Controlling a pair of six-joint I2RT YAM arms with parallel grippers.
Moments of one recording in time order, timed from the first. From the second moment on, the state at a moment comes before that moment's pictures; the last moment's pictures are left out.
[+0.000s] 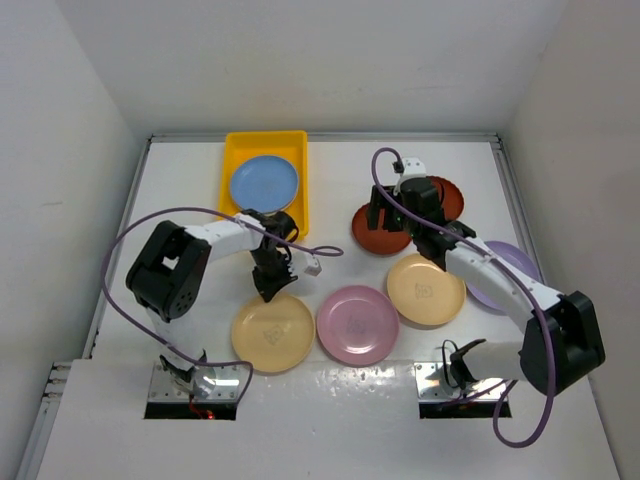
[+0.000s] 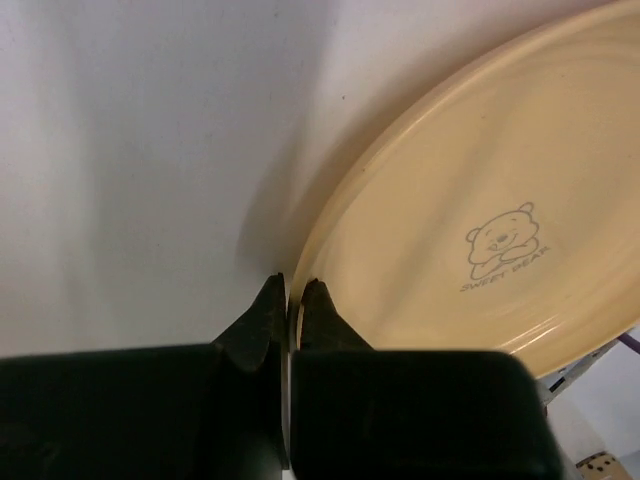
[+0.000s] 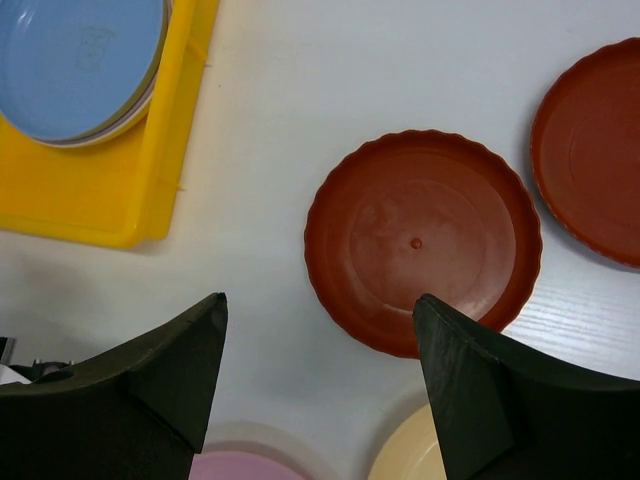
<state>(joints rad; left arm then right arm) -0.54 1.79 1.08 -0.88 0.28 0.71 0.46 1.31 0.86 -0.09 0.14 0.30</state>
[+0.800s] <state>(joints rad) -0.14 1.90 1.94 -1.07 0.56 0.51 0.44 1.45 1.01 -0.09 0.14 0.30</state>
